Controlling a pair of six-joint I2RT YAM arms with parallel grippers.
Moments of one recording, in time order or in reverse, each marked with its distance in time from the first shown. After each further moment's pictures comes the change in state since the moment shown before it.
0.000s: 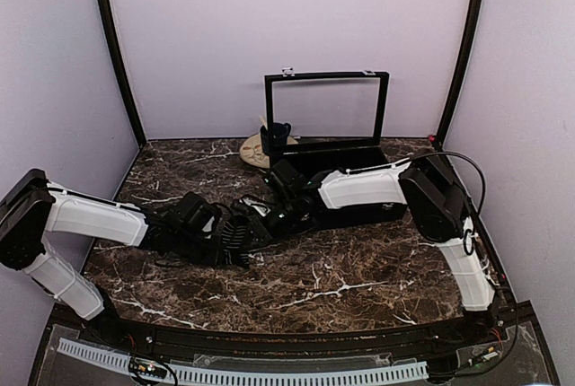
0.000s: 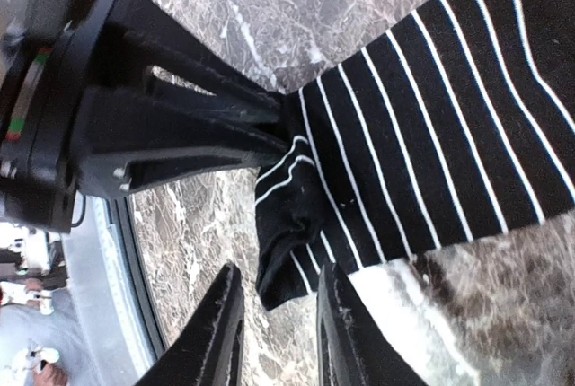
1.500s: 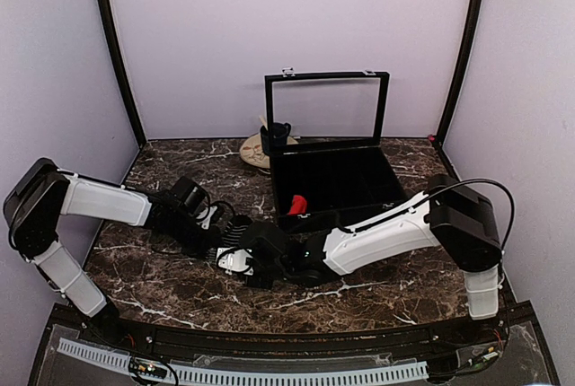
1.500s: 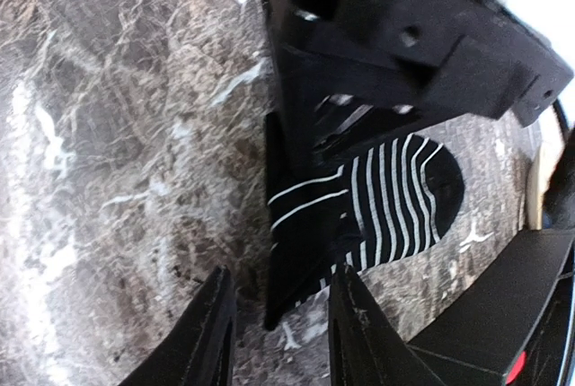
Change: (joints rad) left arm 0.184 0.102 0.093 -0.096 0.364 0.130; right arm 0.372 -0.234 -0.398 0.398 0.964 -0.711
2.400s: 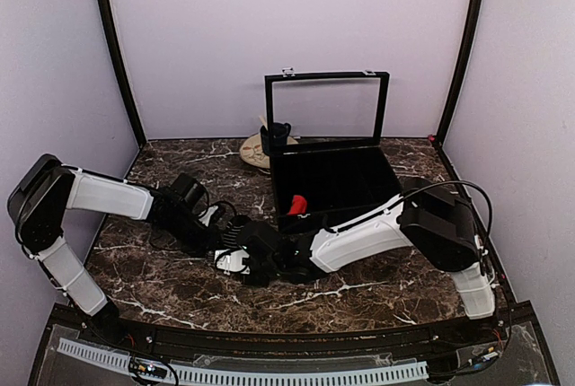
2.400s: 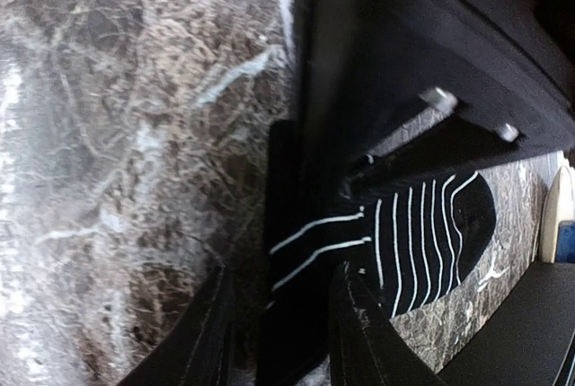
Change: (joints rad) left arm 0.046 0.043 0.045 -0.067 0.087 0.075; right arm -0.048 0.130 0.080 0.039 -0.053 -0.100
